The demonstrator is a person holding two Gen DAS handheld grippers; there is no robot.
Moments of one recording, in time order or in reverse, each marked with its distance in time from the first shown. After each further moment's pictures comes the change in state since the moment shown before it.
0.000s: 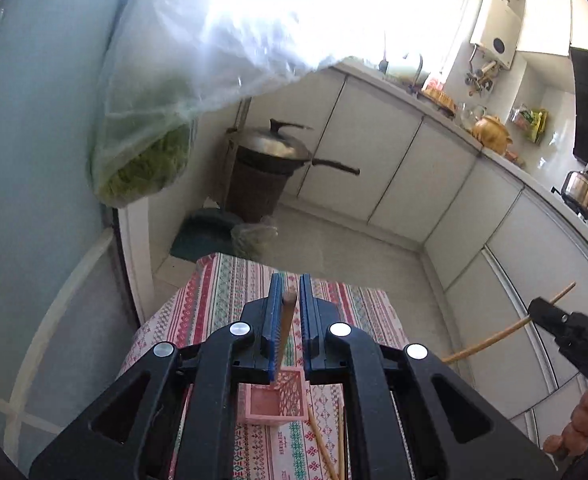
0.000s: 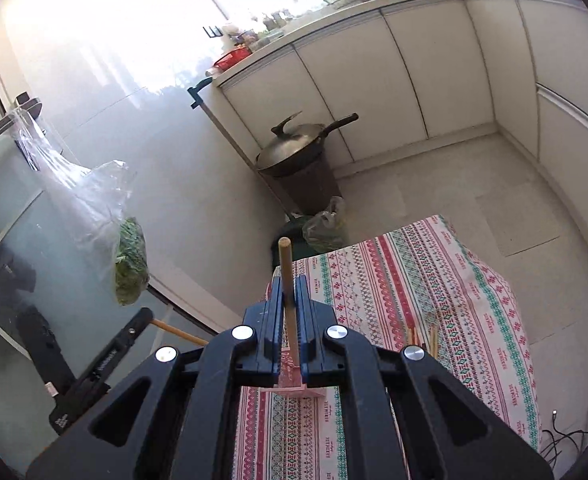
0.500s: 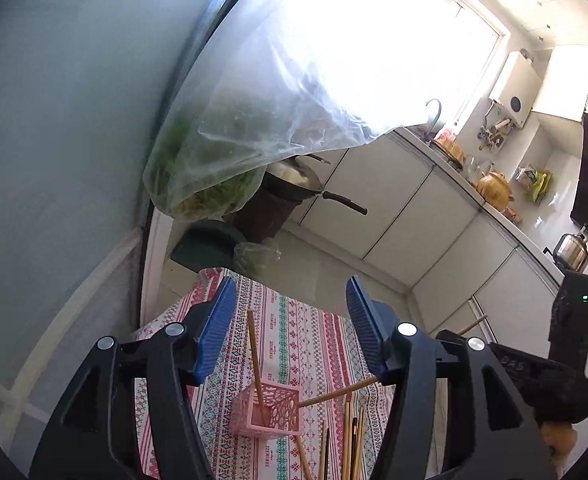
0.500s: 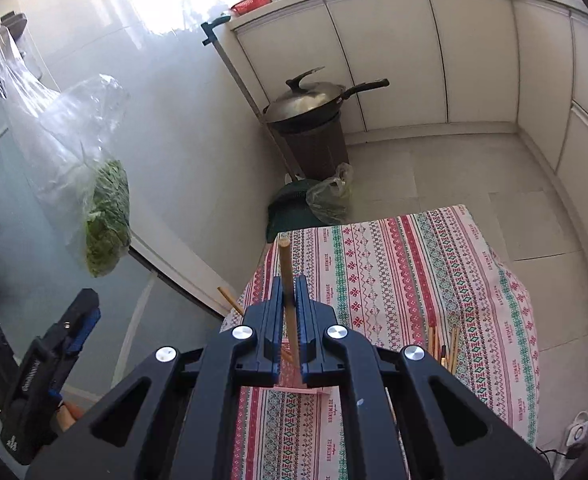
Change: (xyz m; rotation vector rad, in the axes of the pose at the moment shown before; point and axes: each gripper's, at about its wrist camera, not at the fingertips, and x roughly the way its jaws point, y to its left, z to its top) left arm -0.036 0.050 0.009 -0.173 -0.113 -0.042; right arm 0.098 0.046 -0.006 -0.112 0.164 -0.082
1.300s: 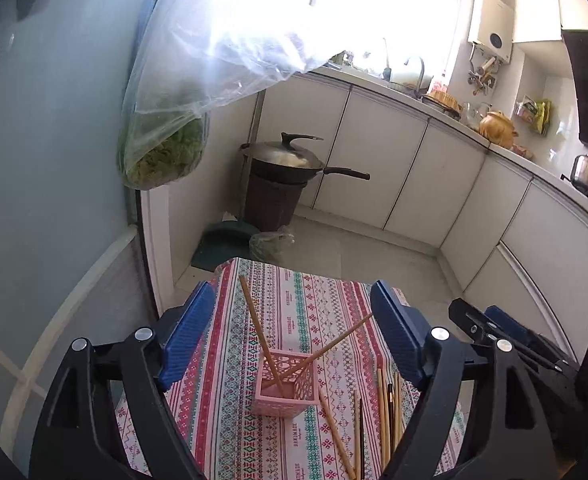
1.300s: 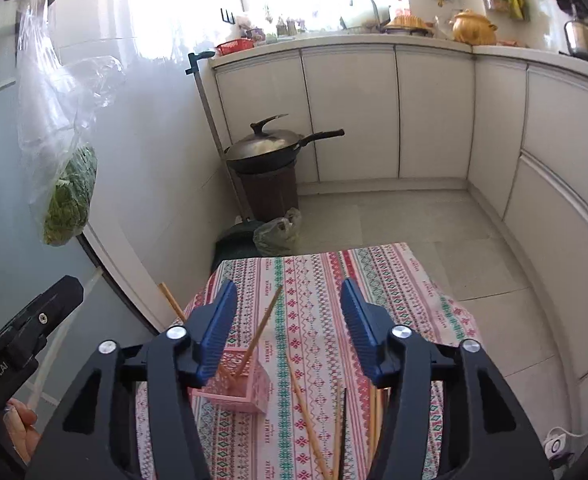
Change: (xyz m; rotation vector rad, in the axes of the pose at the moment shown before) left arm 0.003 -0.064 -0.057 0.247 0.015 0.119; right arm -0.042 -0.016 -0.074 -0.102 -0.295 -0.228
